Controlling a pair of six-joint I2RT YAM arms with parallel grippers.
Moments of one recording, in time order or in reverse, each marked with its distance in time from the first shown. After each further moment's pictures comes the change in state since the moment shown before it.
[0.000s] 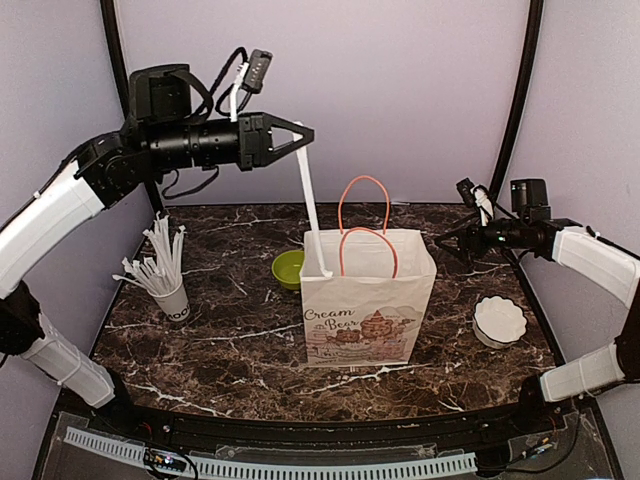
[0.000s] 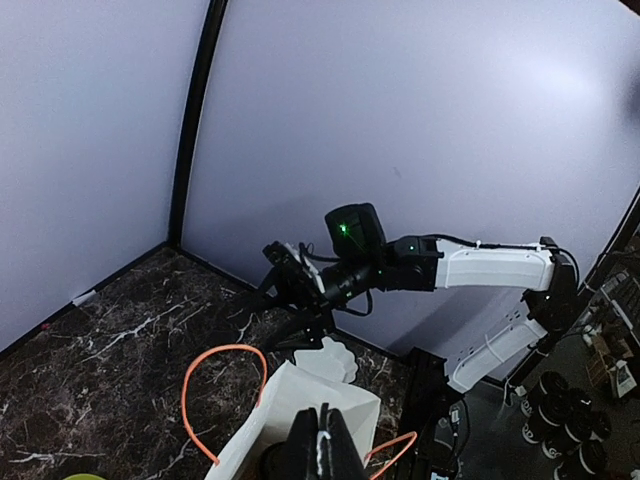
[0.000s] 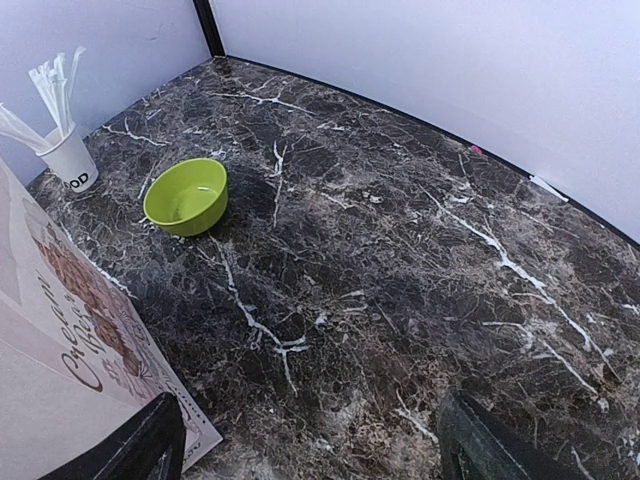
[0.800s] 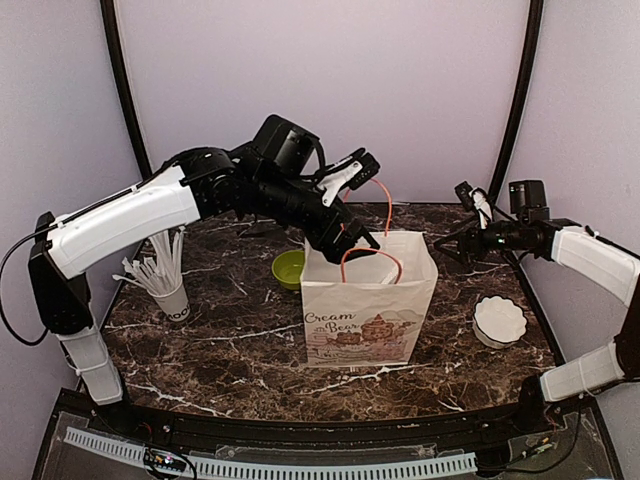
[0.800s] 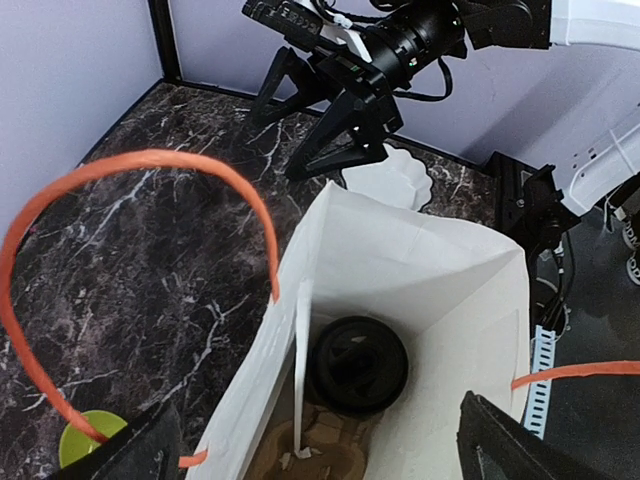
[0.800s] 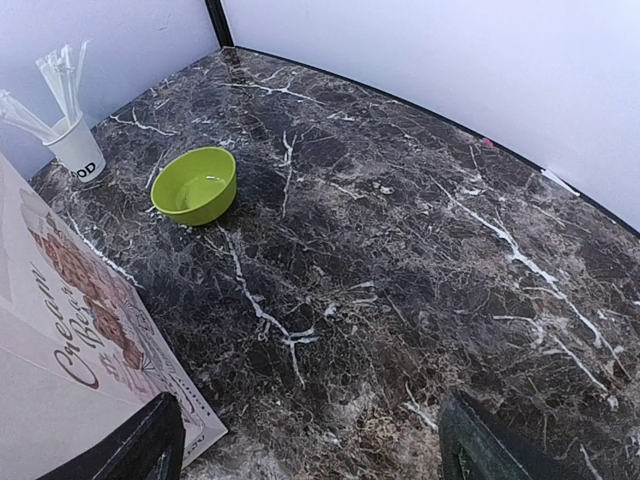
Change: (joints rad) left arm -0.168 0.367 0.171 -0.333 -0.150 0.311; right arm 0.000 0.008 0.000 -0.026 -0.017 -0.022
